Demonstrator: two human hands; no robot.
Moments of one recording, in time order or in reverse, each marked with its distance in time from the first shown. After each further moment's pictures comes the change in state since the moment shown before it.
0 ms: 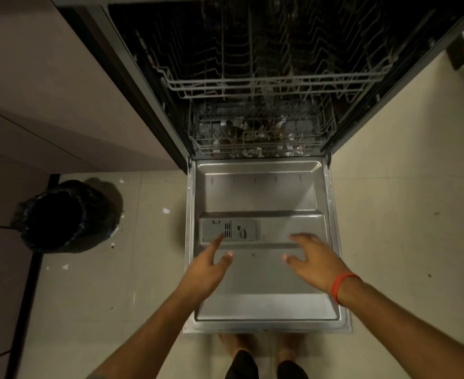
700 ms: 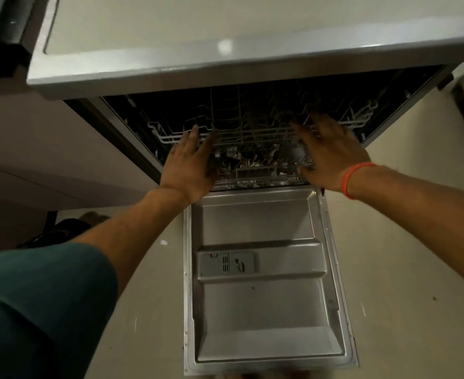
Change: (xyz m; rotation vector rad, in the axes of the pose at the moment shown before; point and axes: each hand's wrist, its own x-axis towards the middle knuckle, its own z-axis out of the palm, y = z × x) left_hand 0.124 0.207 -0.147 0.829 0.411 0.463; right_hand 0.100 -0.085 -0.231 -0.605 0.462 -0.231
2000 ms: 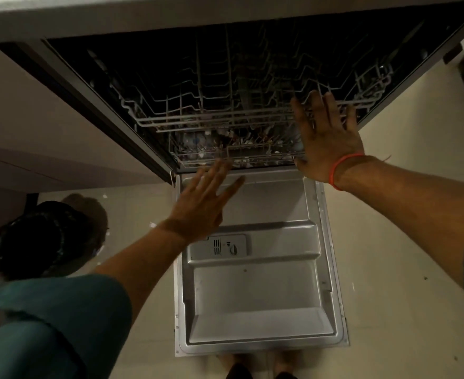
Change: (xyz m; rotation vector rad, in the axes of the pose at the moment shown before) left_hand -0.048 -0.002 0.125 0.238 0.074 0.509; right_hand 0.012 0.013 0.071 -0.174 0.047 0.058
